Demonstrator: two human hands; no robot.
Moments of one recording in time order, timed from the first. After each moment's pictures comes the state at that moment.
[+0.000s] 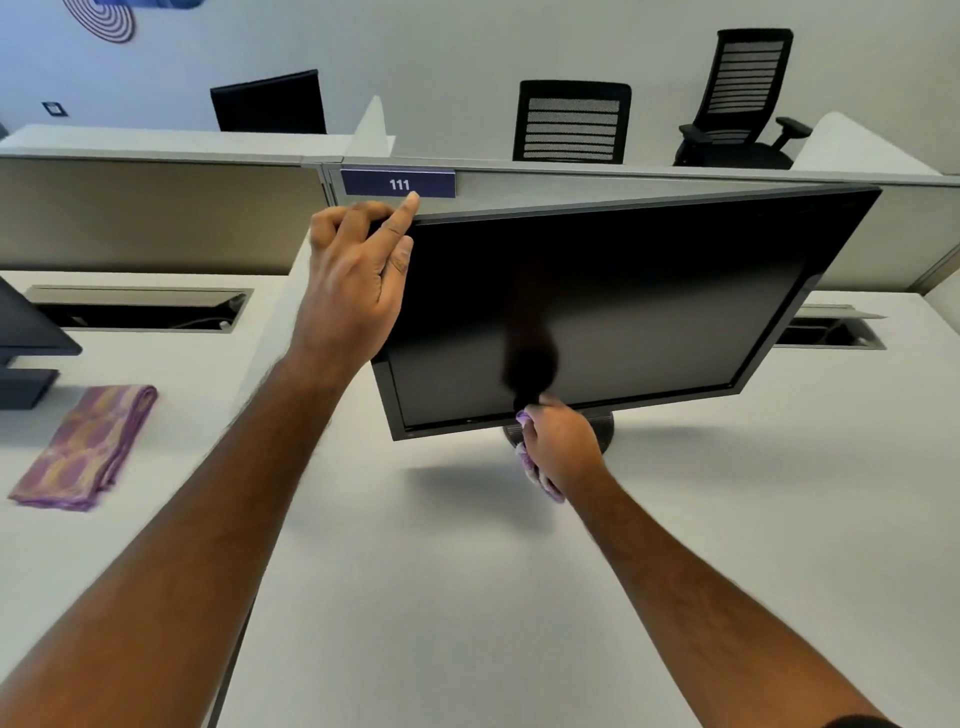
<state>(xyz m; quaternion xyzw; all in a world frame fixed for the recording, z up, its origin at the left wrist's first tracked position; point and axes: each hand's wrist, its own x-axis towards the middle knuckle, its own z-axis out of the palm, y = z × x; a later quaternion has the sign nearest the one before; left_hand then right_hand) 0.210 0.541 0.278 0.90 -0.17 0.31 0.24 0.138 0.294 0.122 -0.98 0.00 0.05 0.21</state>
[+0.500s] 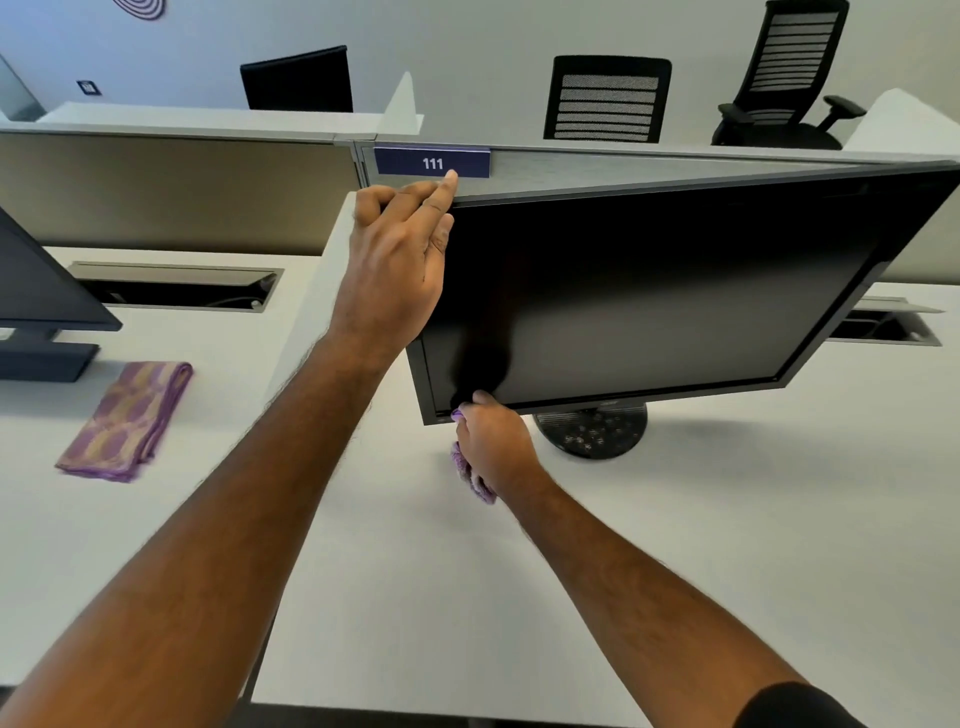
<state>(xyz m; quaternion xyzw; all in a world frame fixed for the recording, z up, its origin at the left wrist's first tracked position) 0.212 0.543 0.277 0.91 -0.17 0.31 0.23 0.143 0.407 0.113 -0.96 -0.06 0.08 0.27</state>
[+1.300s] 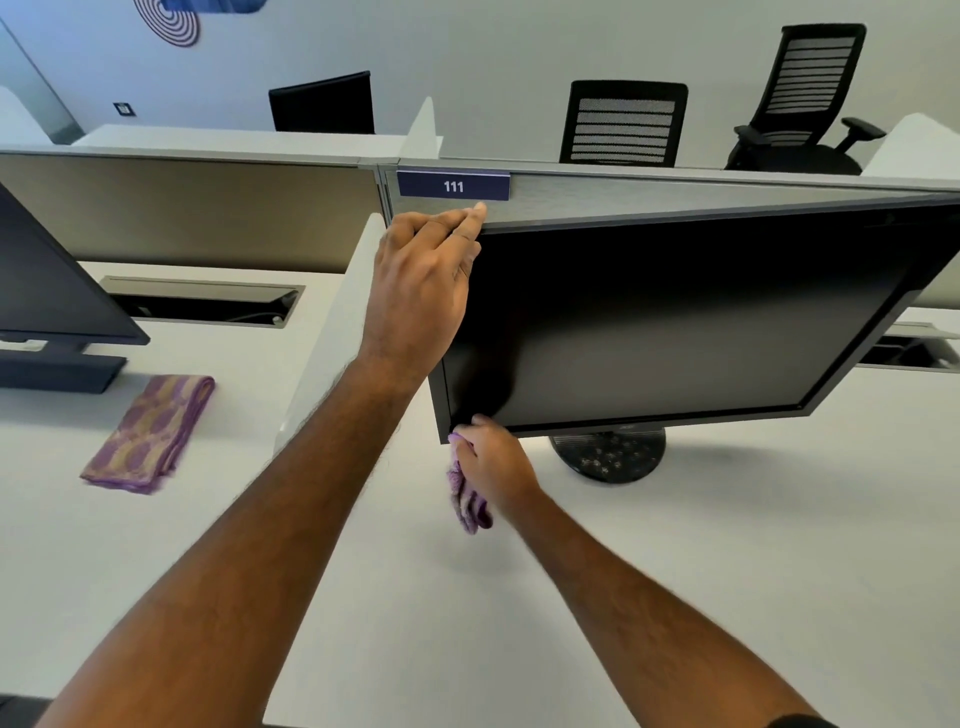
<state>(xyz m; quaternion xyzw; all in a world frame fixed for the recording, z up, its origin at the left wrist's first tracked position) 0.220 0.544 0.275 0.89 -0.18 0.37 0.17 0.147 0.424 0.112 -0.93 -0.09 0.07 0.35</state>
